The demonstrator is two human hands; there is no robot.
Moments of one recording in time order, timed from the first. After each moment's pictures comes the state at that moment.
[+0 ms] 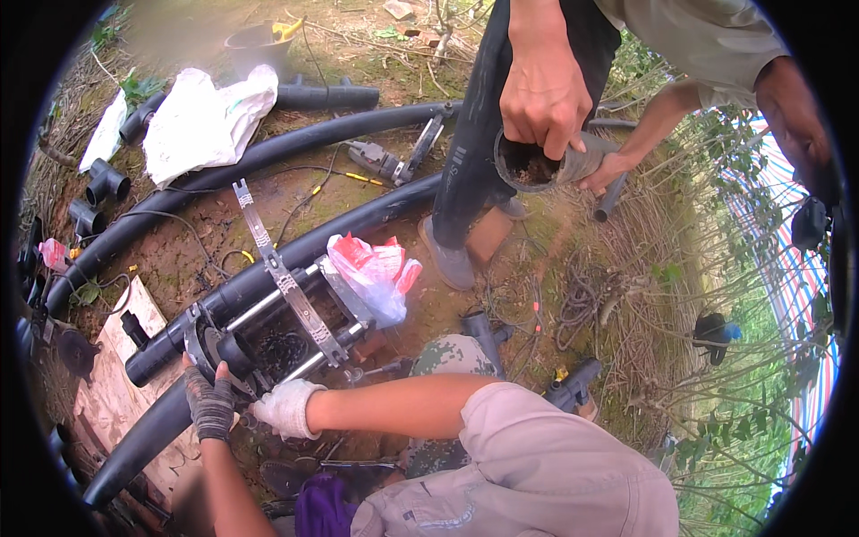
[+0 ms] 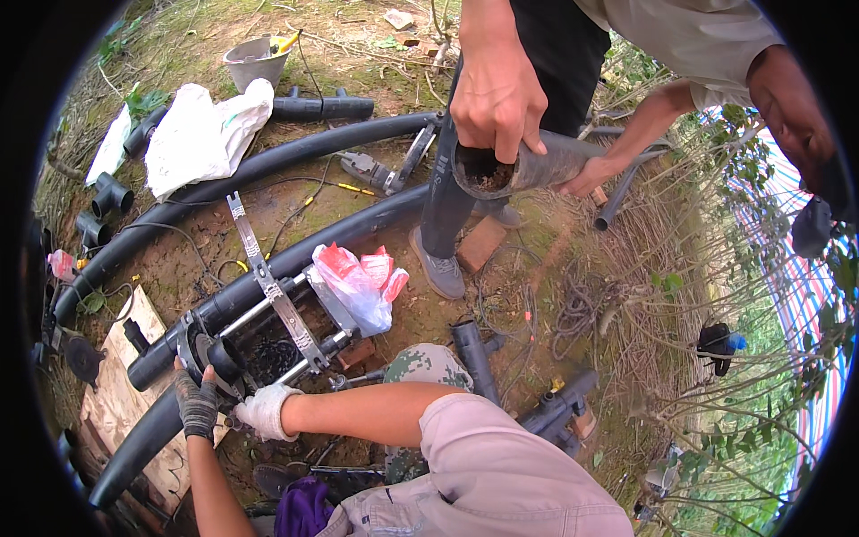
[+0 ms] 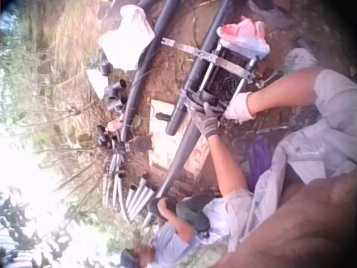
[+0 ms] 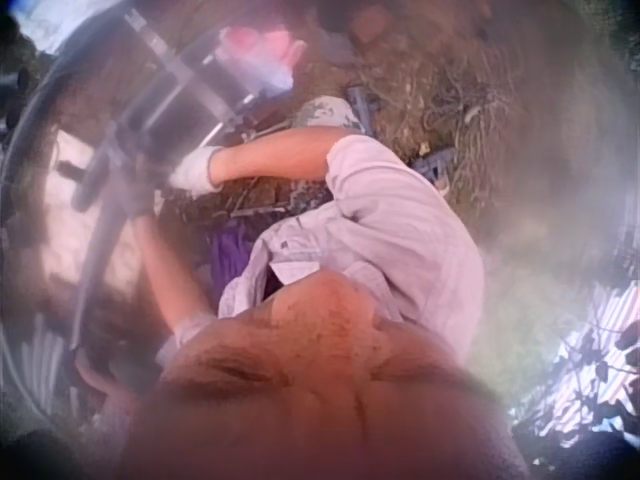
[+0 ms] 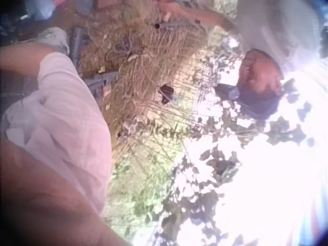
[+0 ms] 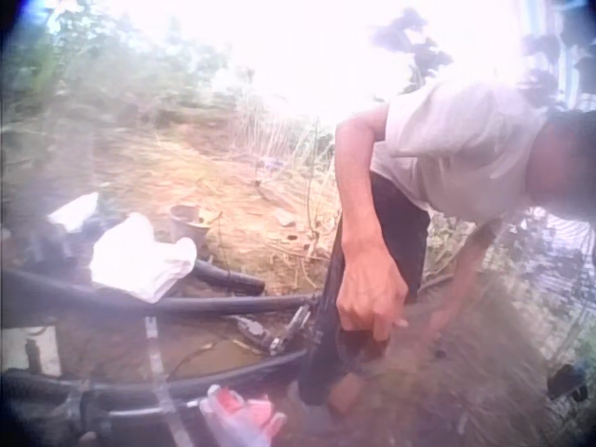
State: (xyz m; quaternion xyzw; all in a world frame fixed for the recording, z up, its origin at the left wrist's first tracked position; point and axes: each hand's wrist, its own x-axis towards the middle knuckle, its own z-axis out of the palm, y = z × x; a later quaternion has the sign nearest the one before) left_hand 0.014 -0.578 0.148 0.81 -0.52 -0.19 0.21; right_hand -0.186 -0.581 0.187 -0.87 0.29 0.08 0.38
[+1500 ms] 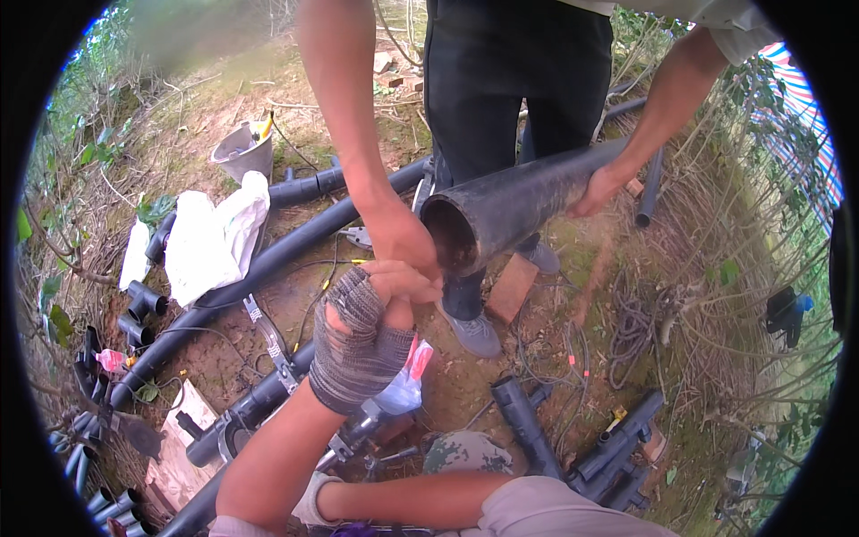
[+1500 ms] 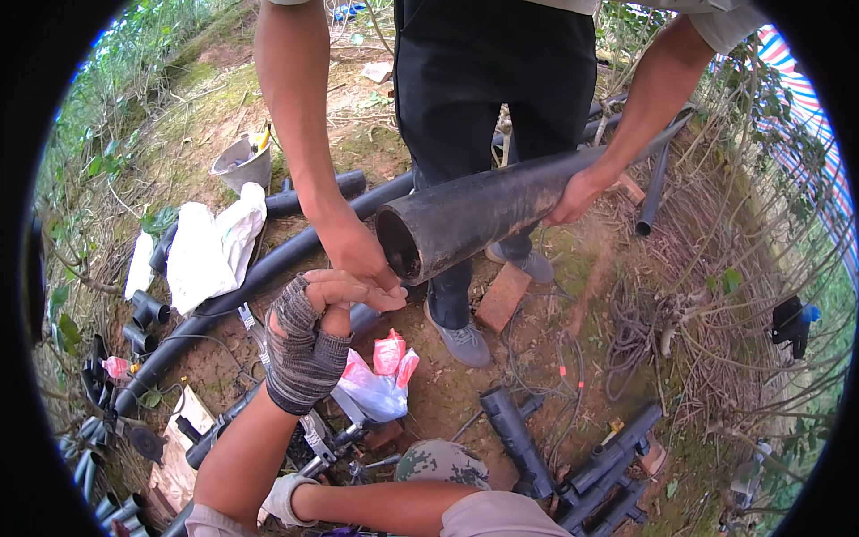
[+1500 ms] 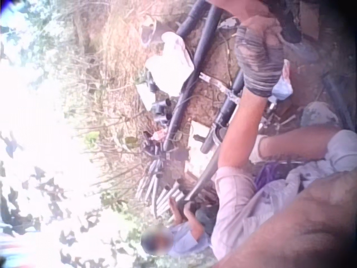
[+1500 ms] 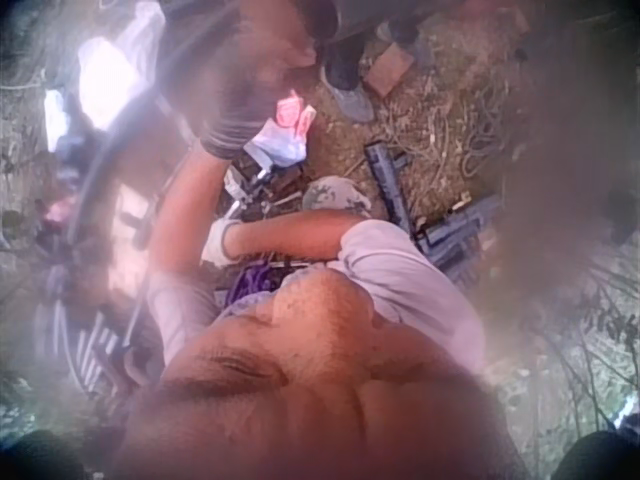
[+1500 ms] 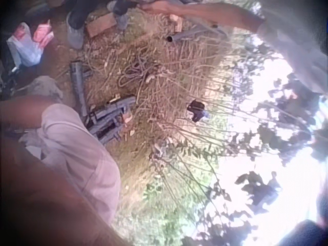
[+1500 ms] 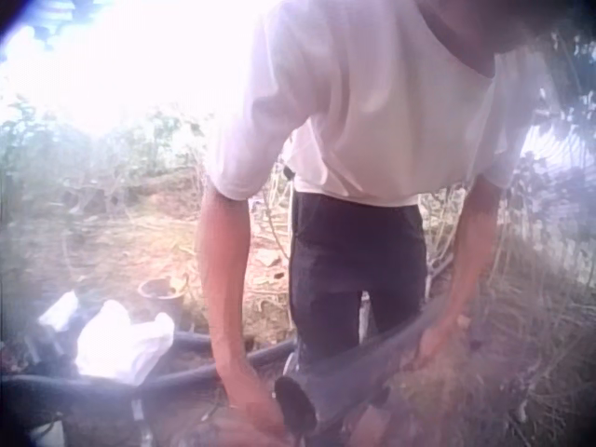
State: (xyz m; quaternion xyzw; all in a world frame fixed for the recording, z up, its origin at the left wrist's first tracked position) left_hand -0.377 -0.746 0.385 0.11 -0.83 -0.24 0.49; right_hand -0.187 -0.570 0.128 -0.91 0.21 -0.06 0.35
